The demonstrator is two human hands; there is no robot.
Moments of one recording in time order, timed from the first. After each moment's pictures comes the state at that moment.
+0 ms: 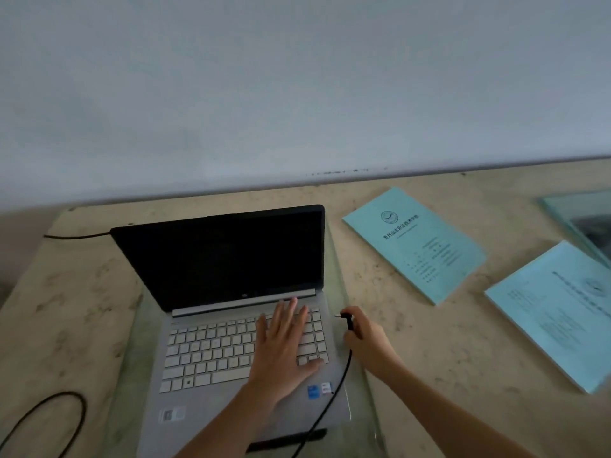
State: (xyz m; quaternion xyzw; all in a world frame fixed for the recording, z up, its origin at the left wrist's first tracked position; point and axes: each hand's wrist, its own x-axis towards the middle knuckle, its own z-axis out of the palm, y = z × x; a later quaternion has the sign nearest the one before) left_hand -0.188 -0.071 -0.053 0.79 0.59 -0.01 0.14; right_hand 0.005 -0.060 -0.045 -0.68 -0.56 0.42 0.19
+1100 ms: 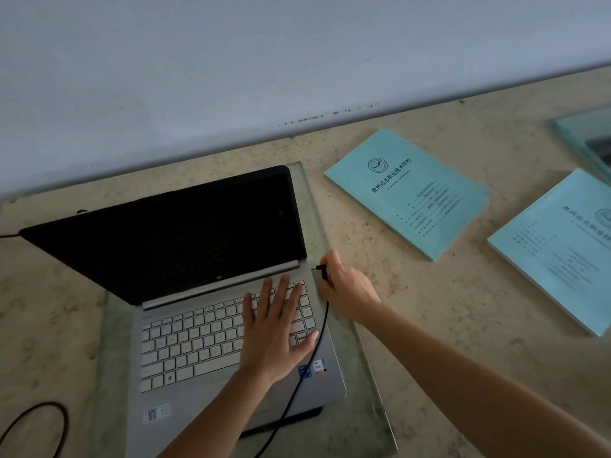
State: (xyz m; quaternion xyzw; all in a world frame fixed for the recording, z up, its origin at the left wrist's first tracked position) left_hand -0.183 -0.065 -0.080 0.81 0.58 -0.03 0.08; right_hand -0.002 -0.011 -0.054 -0.65 -0.69 0.31 0.11
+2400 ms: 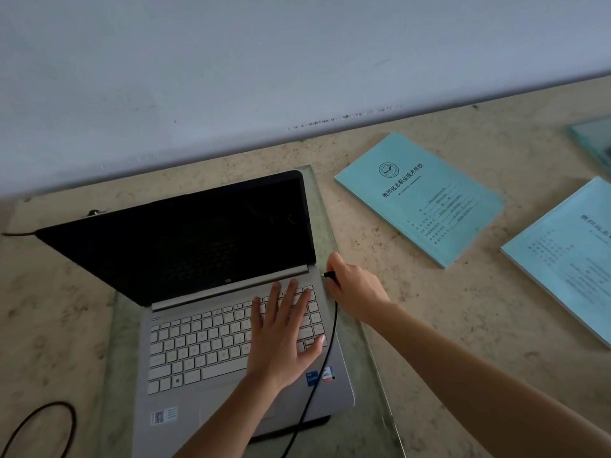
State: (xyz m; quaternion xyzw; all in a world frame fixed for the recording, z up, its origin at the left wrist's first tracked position) left_hand -0.183 -0.065 -0.079 0.81 0.58 -0.03 0.10; right_hand -0.002 0.002 -0.053 -0.64 -0.72 0.27 0.09
